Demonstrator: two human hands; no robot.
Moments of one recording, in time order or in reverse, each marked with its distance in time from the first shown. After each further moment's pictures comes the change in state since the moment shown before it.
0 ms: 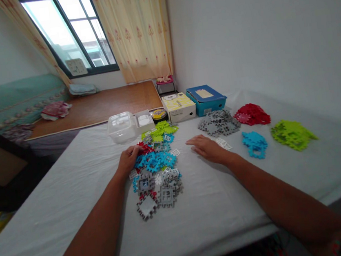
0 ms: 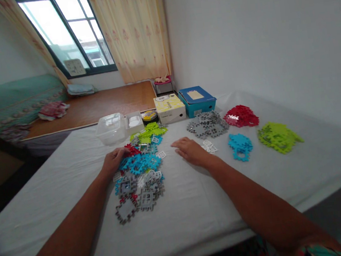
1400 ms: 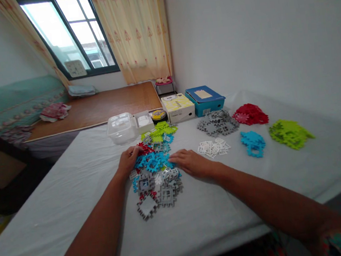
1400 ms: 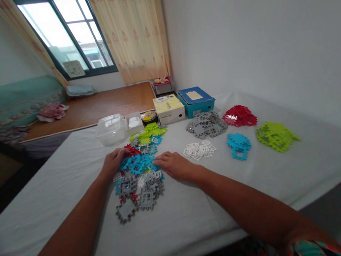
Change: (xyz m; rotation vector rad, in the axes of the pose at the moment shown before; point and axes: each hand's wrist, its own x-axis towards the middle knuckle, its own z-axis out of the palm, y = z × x) left_hand 0.000 -0.001 0.000 -0.006 0.003 0.024; right_hand 0.013 -0.058 0.030 0.012 -0.135 -0.148
